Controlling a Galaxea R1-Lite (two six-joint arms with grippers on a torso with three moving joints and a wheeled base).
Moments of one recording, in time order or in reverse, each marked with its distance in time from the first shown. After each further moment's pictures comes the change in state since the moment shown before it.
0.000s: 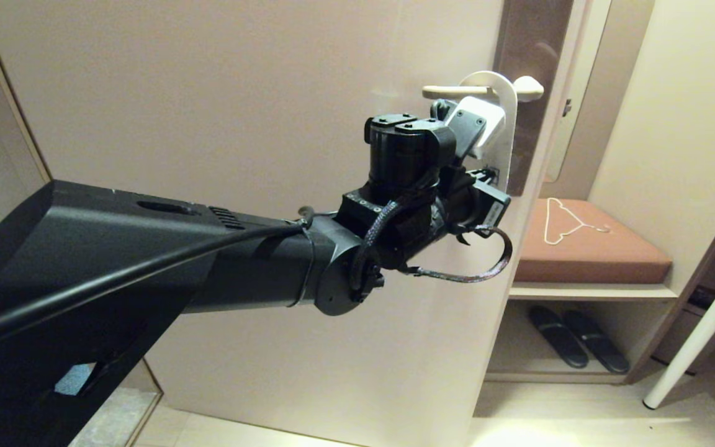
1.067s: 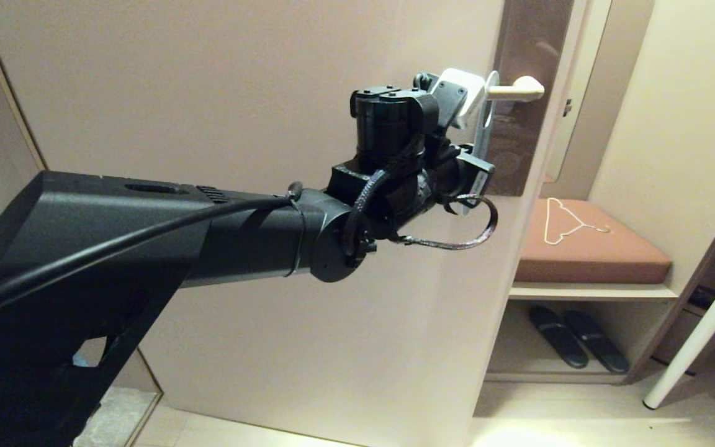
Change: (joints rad) left arm 0.038 0.024 -0.135 0.071 0.000 0.000; right arm 0.000 0.000 0.000 0.000 0.000 0.000
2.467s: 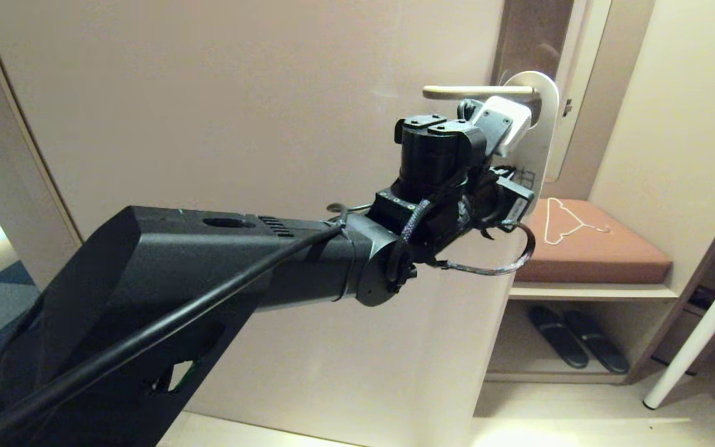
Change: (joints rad) left arm -0.059 0.102 -0.089 -0.003 -0.005 0.000; right arm 0.000 0.000 0.000 0.000 0.000 0.000
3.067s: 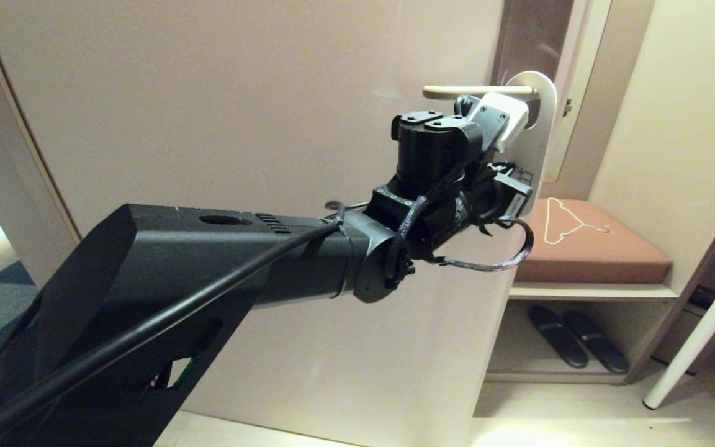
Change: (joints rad) left arm 0.000 -0.009 -0.007 0.000 -0.010 -0.001; right arm 0.000 0.000 0.000 0.000 -0.001 0.000
